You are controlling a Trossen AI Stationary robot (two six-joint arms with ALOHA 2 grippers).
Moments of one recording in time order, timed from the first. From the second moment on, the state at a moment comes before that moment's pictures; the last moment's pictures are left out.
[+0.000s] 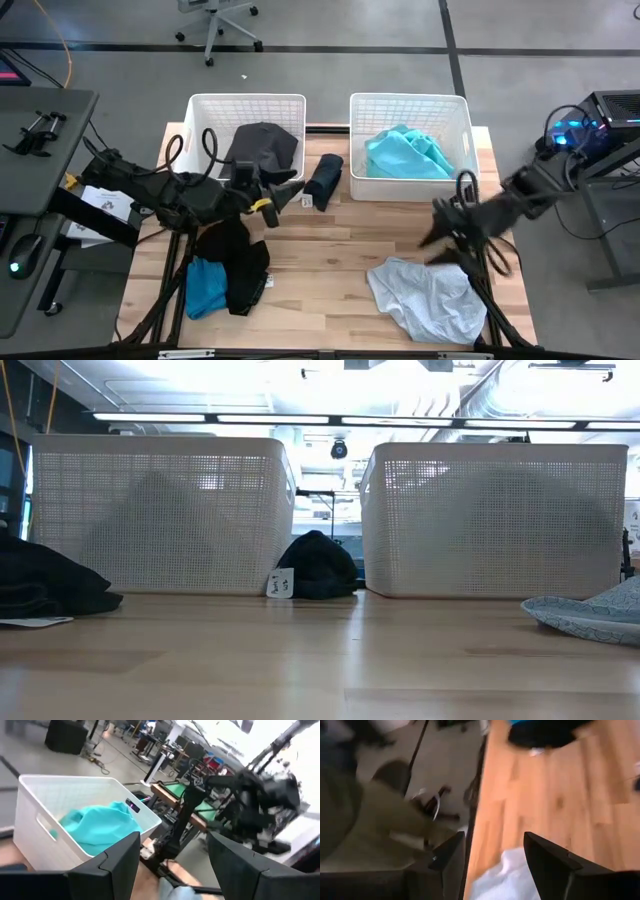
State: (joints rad) left arm -0.38 1.30 1.40 -0.20 -0.83 -0.65; right arm 0.65 1.12 1.50 -1.07 0.10 0.61
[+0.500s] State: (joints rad) left arm -0.41 1.48 1.40 -0.22 -0.81 -0.84; right arm 0.87 1.12 1.17 -0.98 0.13 0.82
